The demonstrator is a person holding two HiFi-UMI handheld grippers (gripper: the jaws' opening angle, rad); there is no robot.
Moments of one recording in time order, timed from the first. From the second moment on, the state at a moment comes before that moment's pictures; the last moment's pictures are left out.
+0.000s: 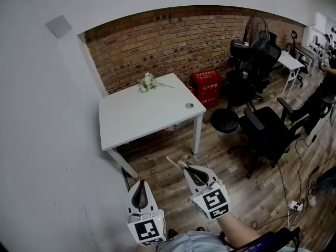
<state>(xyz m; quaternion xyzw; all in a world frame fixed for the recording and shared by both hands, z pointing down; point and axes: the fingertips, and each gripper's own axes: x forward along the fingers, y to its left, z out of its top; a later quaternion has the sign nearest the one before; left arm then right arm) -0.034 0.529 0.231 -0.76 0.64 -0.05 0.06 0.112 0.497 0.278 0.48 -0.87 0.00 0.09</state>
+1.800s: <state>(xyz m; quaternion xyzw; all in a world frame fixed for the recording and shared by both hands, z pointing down) -0.128 0.306 0.276 -0.76 0.64 -0.07 0.03 0.029 0.286 0.318 0.49 -0.87 0.02 0.10</state>
